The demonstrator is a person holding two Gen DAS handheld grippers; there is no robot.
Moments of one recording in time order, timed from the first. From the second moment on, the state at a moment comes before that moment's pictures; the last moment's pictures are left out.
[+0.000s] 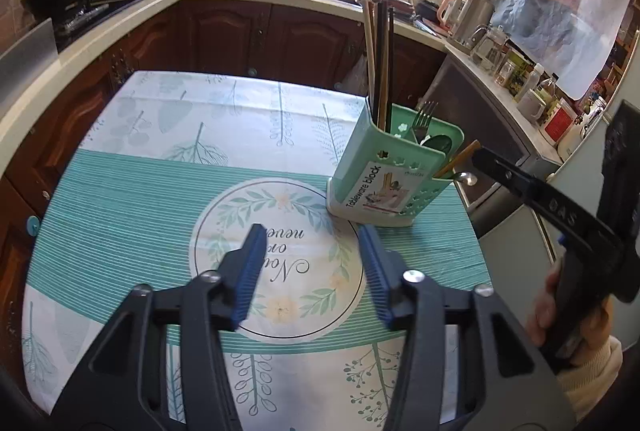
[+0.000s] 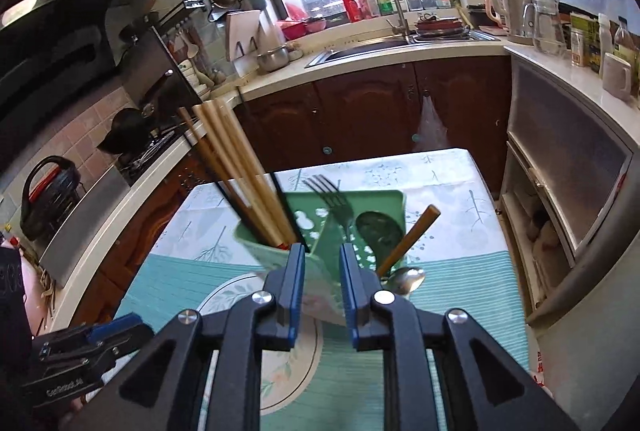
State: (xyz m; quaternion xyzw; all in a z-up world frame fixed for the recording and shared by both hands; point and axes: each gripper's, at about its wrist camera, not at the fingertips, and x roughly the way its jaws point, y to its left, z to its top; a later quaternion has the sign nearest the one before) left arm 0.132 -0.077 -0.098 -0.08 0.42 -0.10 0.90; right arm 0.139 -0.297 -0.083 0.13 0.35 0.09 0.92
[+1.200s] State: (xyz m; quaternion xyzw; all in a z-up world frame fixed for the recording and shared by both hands) left arm -0.005 -0.028 0.007 -0.02 0.34 0.01 0.94; right arm -0.020 -0.198 0.005 0.10 0.29 0.05 0.95
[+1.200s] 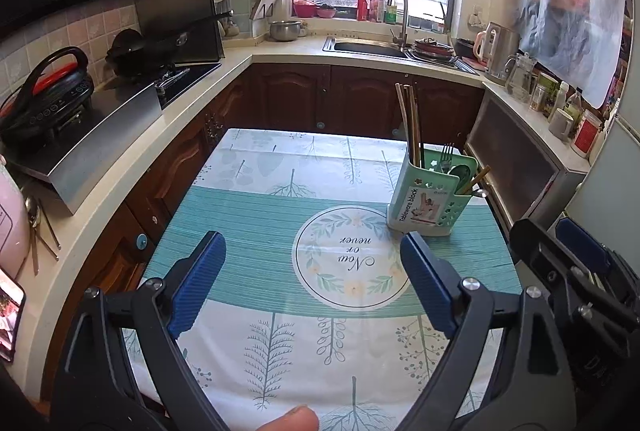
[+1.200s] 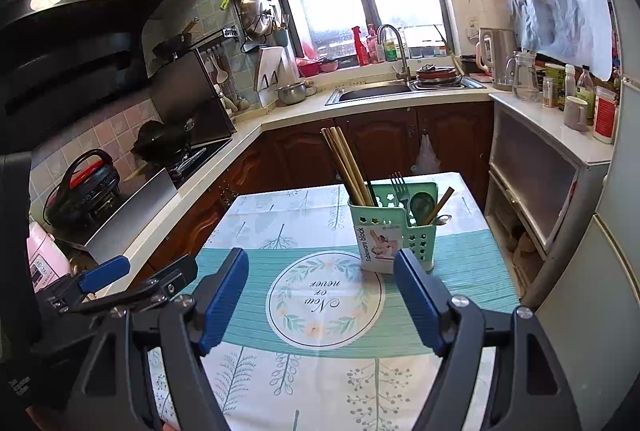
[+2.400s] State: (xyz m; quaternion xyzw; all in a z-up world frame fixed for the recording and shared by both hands) left arm -0.007 -0.016 0.004 0.00 0.34 0.04 0.94; right arm -0.022 -0.187 0.002 0.09 0.30 0.06 0.95
